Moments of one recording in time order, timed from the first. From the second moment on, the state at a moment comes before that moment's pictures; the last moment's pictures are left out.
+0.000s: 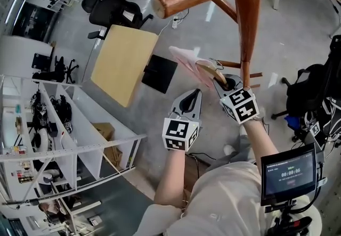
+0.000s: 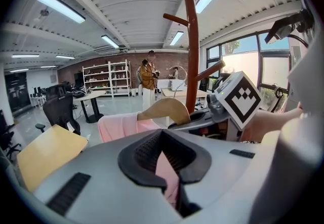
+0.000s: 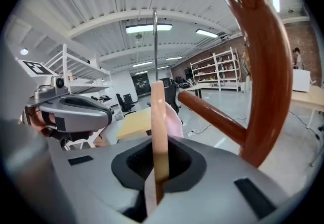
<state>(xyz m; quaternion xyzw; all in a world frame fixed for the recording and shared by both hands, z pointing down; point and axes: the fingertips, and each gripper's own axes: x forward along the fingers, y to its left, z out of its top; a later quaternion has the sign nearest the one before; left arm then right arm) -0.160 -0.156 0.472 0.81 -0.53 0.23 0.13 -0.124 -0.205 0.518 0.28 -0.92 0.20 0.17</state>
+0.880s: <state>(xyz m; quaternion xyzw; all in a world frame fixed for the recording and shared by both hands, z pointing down) -0.136 -0.174 0.489 0.81 -0.51 0.24 0.15 -0.115 -0.215 0.579 0.29 -0.90 0.24 0.20</state>
